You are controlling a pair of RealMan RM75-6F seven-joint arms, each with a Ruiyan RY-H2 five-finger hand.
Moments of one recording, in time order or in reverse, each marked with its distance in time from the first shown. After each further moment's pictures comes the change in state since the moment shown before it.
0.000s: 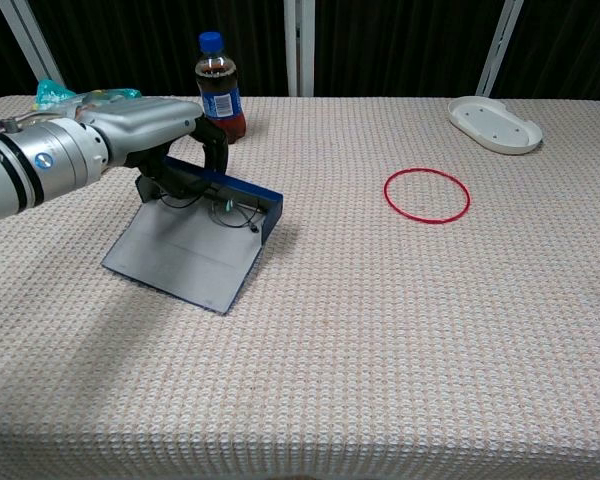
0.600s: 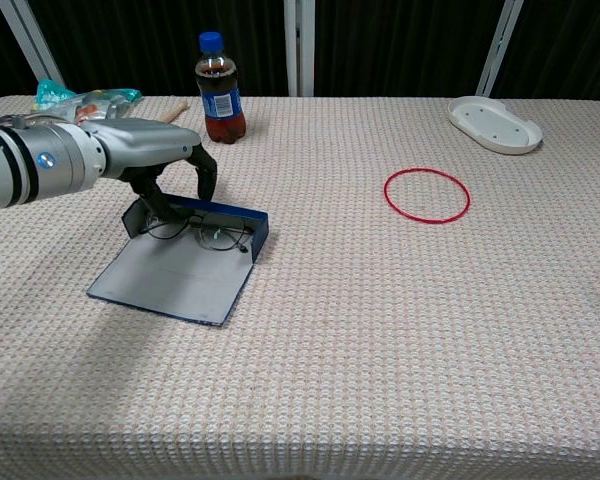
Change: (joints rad) left arm -0.078 0.103 0.013 -0.139 -0.275 -0.171 0.264; right arm 0.002 0.001 -0.002 -0.009 -0.006 0.002 -0.013
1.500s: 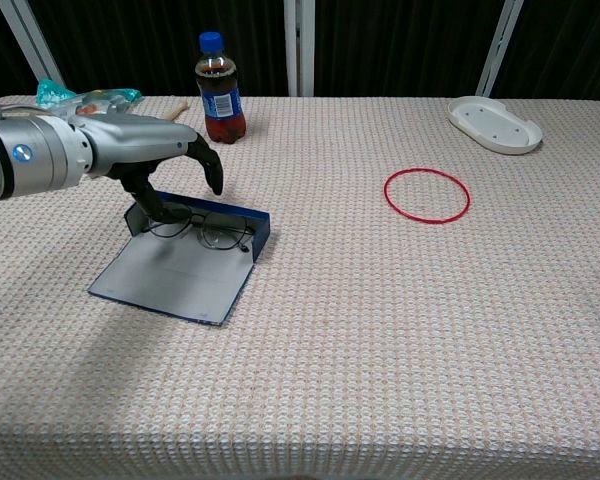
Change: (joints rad) left arm 0.016 0.060 -0.003 -0.100 0.019 0.002 0.002; right arm 0.002 0.003 -0.001 -0.011 -0.009 0.008 -0.008
